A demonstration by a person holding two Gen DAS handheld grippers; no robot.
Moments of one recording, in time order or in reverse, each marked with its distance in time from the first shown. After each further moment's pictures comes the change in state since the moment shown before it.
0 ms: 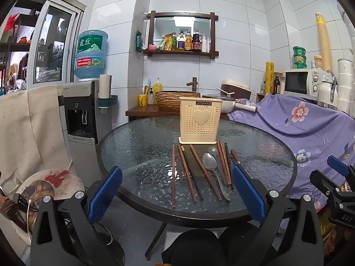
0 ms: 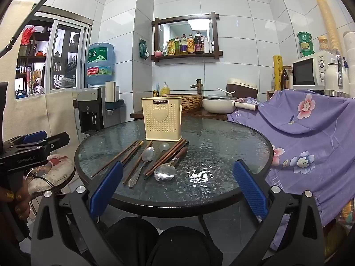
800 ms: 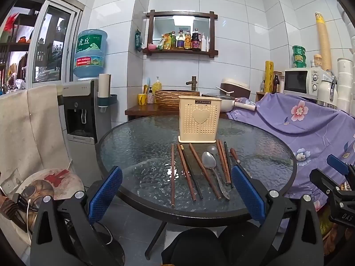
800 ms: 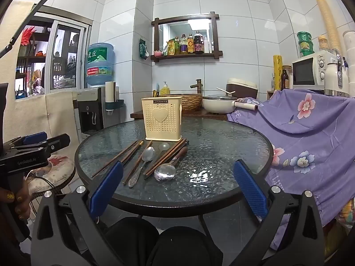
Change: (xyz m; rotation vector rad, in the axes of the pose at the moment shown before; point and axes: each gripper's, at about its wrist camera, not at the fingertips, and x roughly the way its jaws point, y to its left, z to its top) left arm 0.000 -0.008 -0.003 0.009 0.004 0.002; right arm 0.000 0.000 0.000 0.000 0.005 -0.001
